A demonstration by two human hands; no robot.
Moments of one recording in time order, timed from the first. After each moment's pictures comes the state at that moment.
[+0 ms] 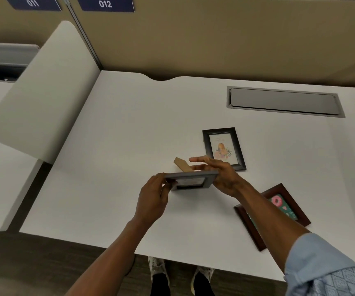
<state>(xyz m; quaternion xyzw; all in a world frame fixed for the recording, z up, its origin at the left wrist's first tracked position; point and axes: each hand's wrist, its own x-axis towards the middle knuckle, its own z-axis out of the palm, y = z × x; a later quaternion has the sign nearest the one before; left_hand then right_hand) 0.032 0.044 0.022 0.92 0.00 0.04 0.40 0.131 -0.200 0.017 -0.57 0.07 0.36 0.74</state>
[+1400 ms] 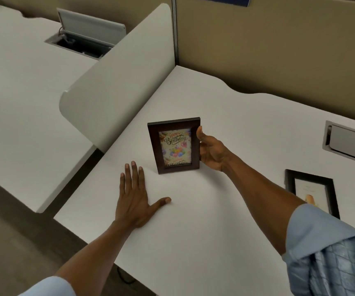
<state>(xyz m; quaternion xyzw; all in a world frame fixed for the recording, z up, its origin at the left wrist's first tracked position) 0.052 0.265 -0.076 0.97 0.19 -0.05 0.12 0.290 0.081 -0.018 -0.56 -0.03 0.43 0.71</state>
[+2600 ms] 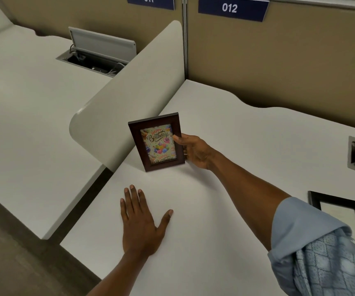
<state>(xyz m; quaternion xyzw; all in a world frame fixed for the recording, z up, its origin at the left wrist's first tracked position) 0.052 0.270 -0.088 0.95 0.30 -0.01 0.11 0.328 0.185 -0.020 -0.58 -0.12 0.45 0.67</state>
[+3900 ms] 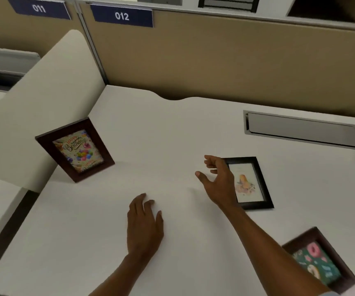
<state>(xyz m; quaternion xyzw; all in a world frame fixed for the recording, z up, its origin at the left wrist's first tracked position) 0.076 0.113 -0.073 0.97 0.10 0.03 0.24 0.204 -0.104 -0.029 -0.85 0.02 -0.04 0.52</state>
